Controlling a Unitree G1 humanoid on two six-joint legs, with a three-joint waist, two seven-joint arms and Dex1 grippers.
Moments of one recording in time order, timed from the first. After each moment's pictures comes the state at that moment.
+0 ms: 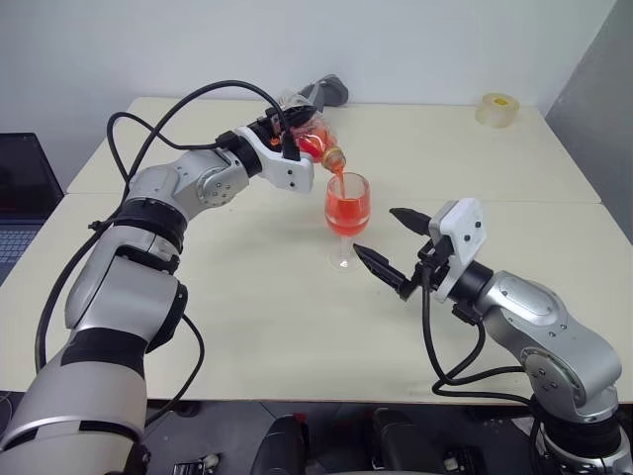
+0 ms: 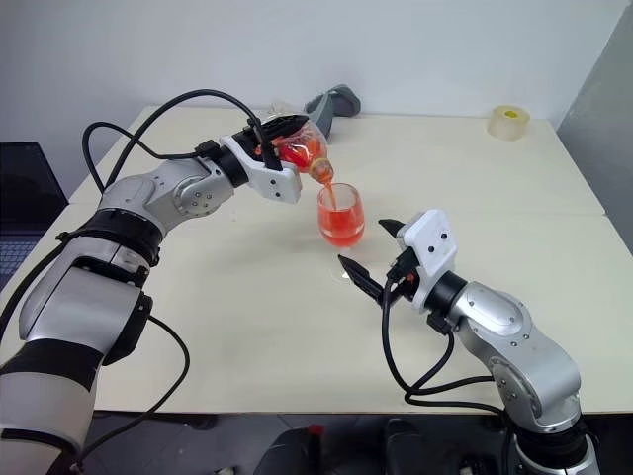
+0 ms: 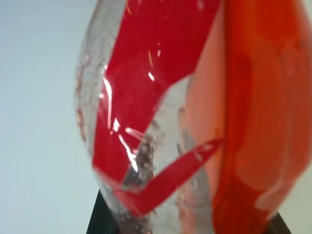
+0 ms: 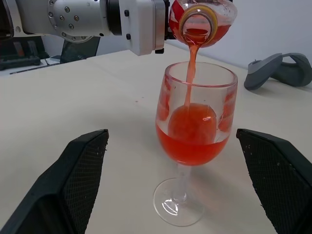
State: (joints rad) left arm -1.29 0.61 -0.50 1.11 0.81 -0.84 0.14; right arm -0.30 -0.42 0.06 -0.75 0.49 0.79 0.36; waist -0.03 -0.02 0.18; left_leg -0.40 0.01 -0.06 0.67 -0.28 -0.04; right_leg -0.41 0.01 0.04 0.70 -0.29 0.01
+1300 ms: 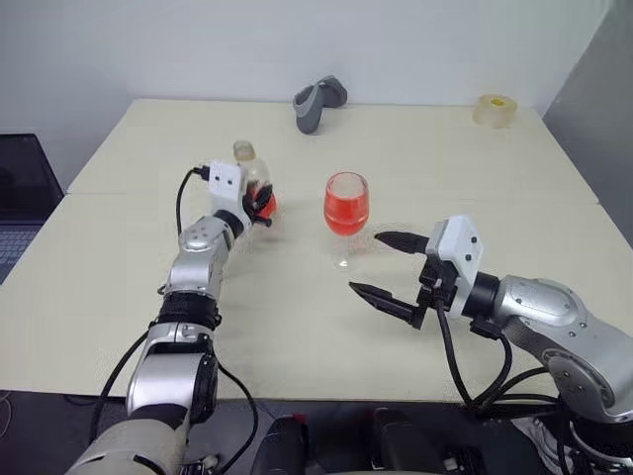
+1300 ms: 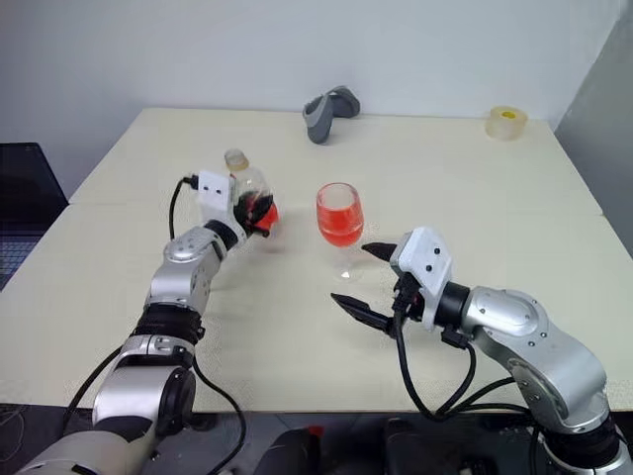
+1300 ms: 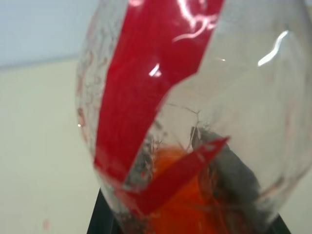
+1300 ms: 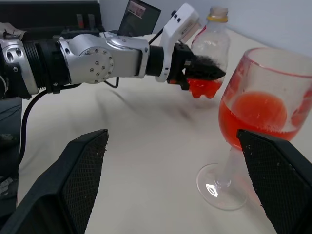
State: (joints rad) left arm -0.77 0.36 0.13 0.67 -0.18 0.13 -0.40; right arm -0.33 -0.58 0.06 -0.76 0.60 0.81 0.56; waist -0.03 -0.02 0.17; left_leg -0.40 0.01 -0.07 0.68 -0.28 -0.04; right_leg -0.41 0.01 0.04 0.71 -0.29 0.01
